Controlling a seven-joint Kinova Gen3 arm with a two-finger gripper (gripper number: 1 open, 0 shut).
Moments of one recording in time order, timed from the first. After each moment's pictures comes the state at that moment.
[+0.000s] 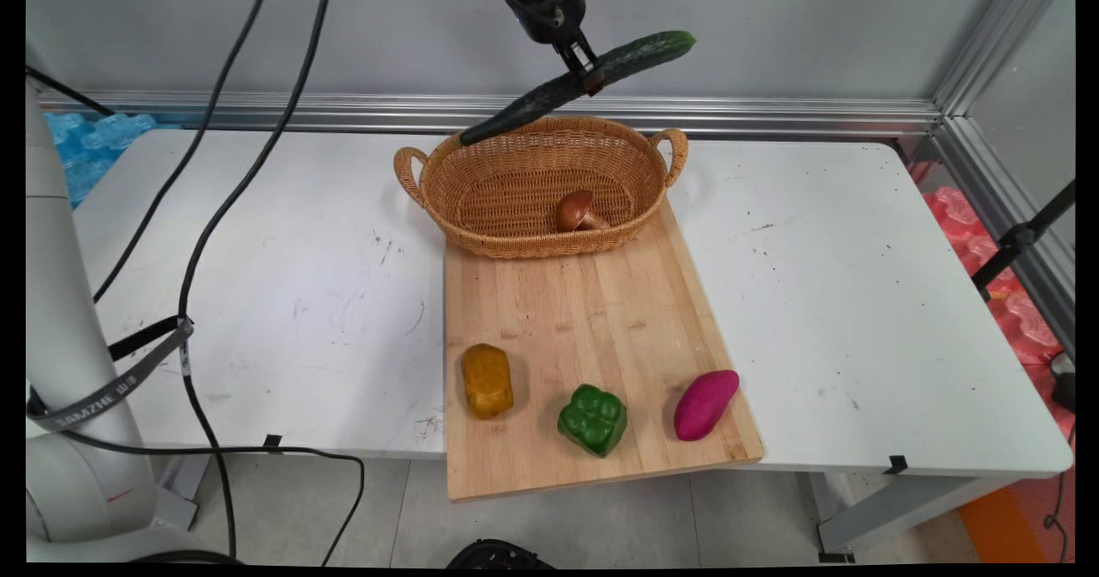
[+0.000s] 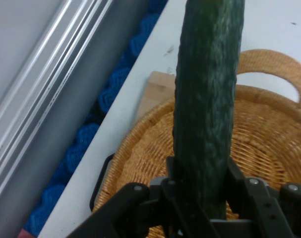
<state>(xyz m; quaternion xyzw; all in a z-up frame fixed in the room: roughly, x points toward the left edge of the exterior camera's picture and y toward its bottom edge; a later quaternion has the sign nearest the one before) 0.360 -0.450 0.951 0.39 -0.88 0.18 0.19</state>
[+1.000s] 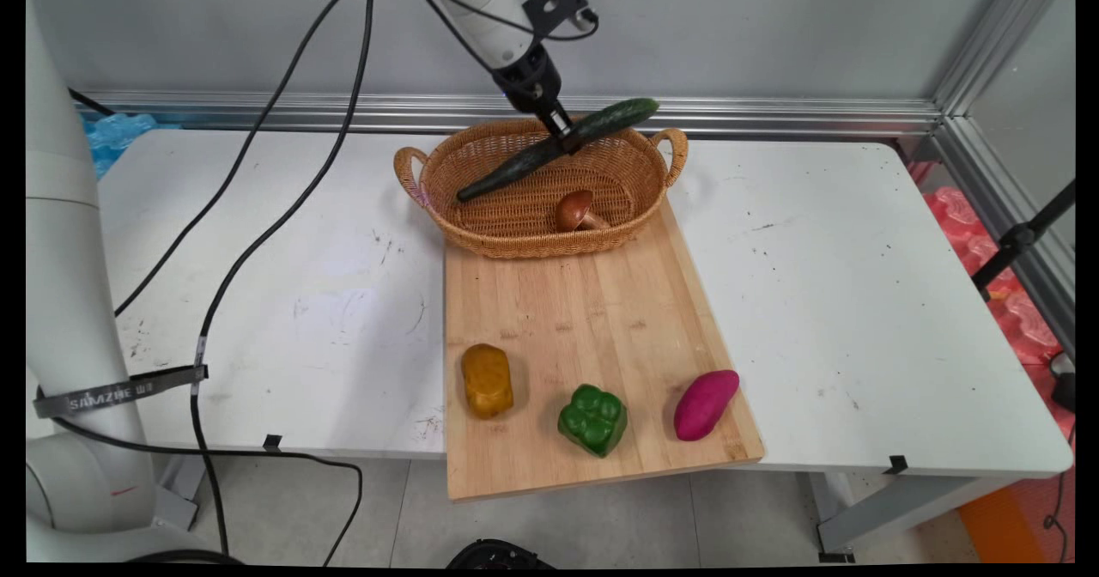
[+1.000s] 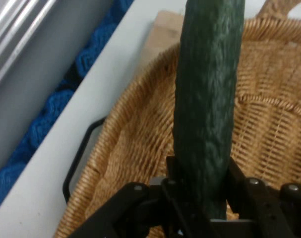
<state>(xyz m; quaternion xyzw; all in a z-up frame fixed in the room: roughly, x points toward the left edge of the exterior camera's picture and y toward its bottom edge) 0.402 -0.477 0.843 0.42 -0.88 0.12 0.20</state>
